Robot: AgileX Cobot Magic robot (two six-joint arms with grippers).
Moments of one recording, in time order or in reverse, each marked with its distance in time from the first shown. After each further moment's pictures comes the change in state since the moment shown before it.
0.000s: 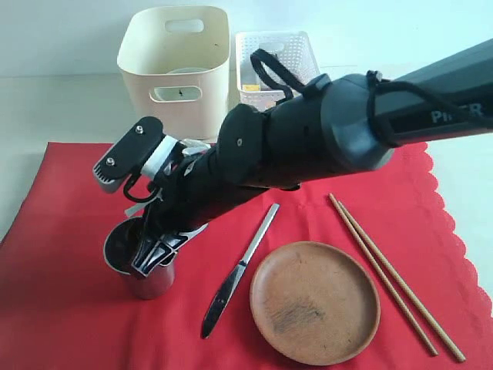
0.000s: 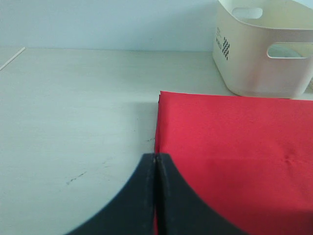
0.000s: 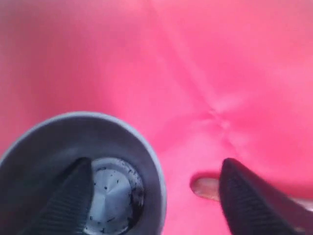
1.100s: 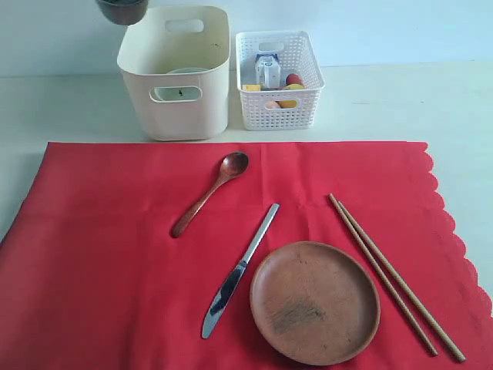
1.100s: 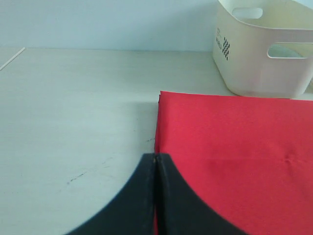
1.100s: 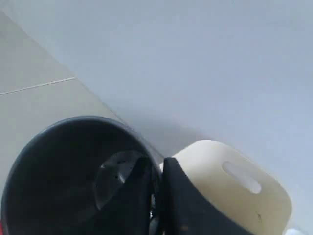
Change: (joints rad) left arm 0.000 0.000 0.000 0.000 0.000 0.000; right arm -0.197 -0.071 -0.446 -0.017 -0.166 0.001
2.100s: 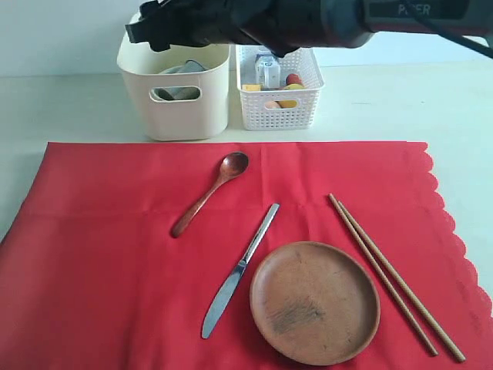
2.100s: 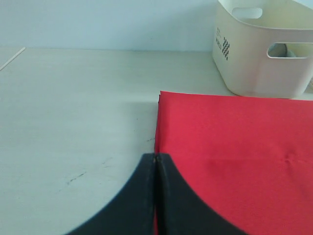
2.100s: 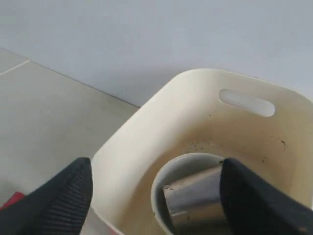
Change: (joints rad) left arm 0.000 0.000 0.000 0.000 0.000 0.000; right arm -0.051 0.231 -0.085 0.089 -0.049 0.174
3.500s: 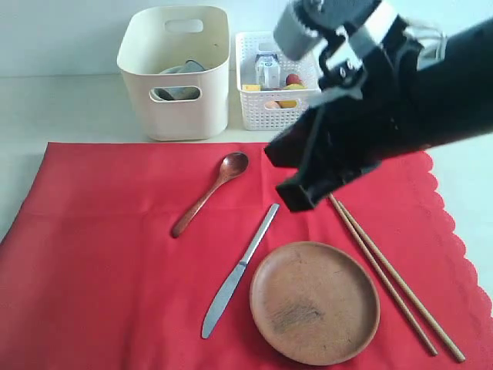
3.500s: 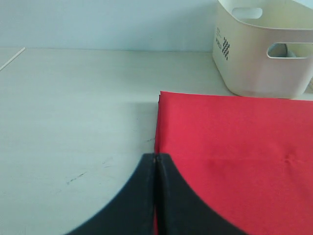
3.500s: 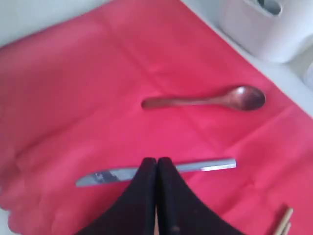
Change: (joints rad) left arm 0.000 0.000 0.000 0.000 0.000 0.000; right arm 0.000 -0.869 0.858 -0.243 0.502 0.049
